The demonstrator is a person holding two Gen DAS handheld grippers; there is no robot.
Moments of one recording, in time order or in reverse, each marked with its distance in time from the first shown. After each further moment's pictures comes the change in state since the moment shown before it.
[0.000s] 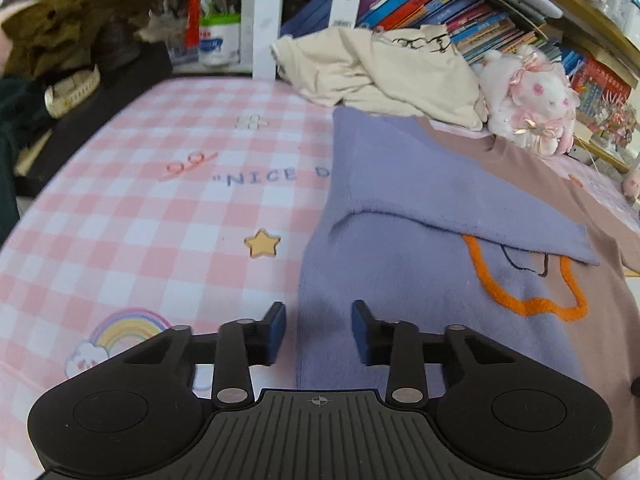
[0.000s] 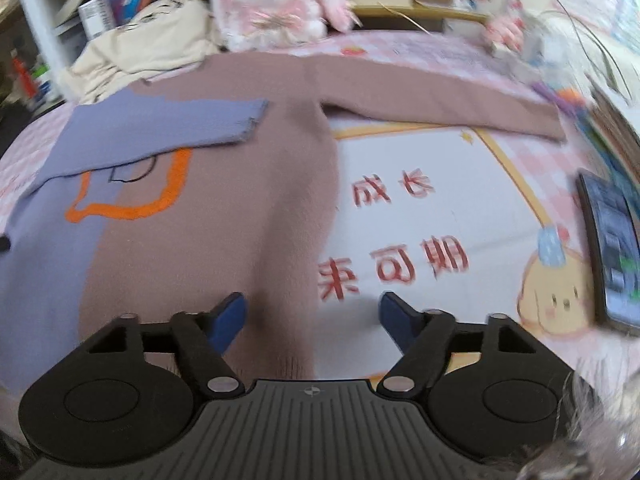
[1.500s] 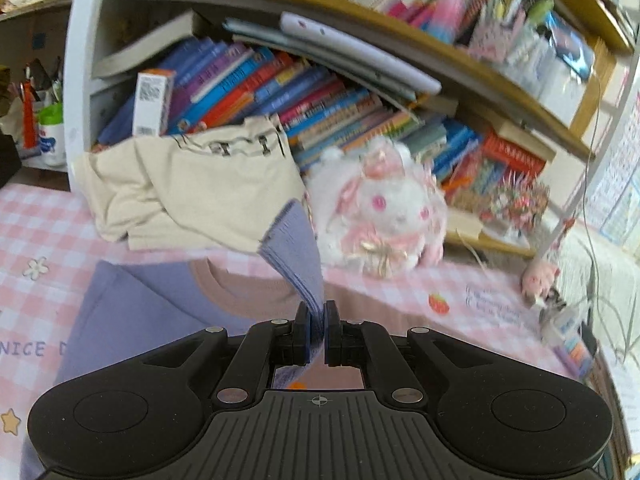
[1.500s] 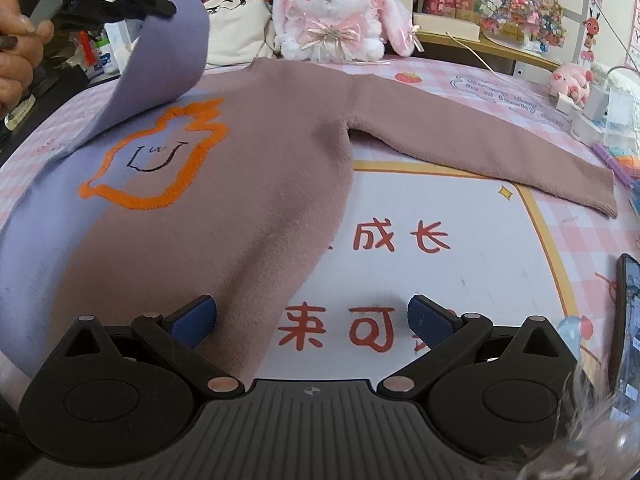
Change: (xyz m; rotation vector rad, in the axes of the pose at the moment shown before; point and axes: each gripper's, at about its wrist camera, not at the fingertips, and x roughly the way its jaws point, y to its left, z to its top) left arm 0.032 -0.192 0.117 0.048 -0.150 -0.237; right arm 0.023 -0.034 0.015 -0.224 -0.046 0.162
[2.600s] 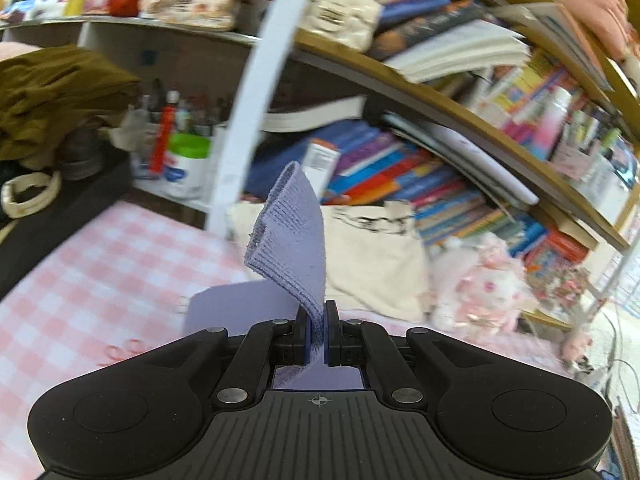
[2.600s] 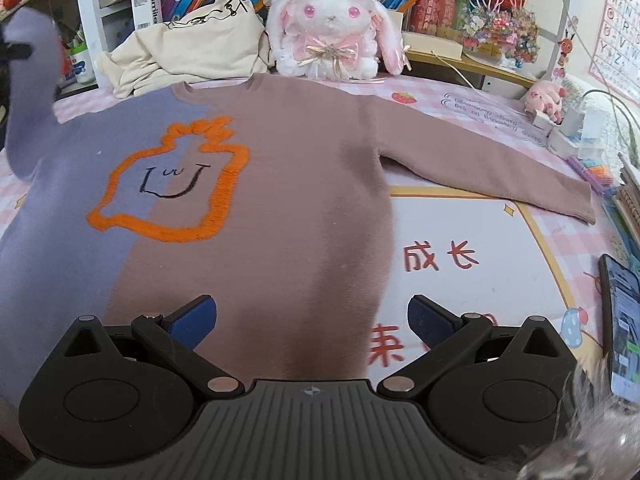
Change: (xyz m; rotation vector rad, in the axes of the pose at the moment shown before) left arm -0.091 0.153 0.015 -0.132 -0.186 0.061; right arm -0.003 0.065 0.020 0.043 -0.023 -0.140
